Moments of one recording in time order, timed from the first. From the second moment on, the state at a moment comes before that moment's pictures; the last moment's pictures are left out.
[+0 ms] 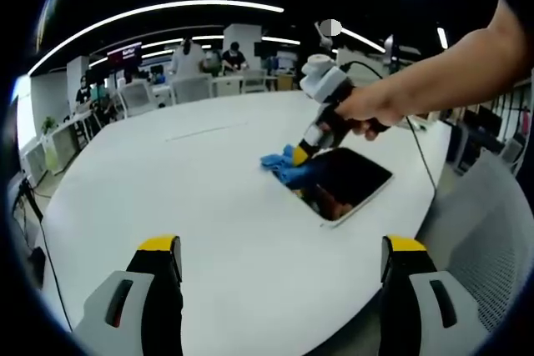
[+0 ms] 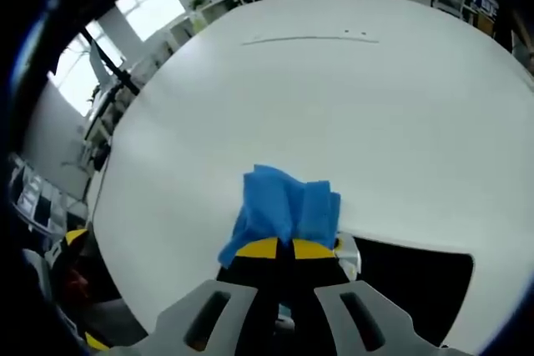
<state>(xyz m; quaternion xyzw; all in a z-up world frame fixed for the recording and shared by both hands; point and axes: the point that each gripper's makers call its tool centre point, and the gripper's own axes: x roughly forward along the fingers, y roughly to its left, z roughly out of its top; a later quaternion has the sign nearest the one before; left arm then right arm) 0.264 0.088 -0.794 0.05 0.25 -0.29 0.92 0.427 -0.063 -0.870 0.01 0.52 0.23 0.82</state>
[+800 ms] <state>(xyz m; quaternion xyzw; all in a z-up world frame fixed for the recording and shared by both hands) 0.264 0.087 -0.793 0.05 0.25 -0.29 0.92 0.424 -0.081 -0.871 0.02 0.52 0.20 0.83</state>
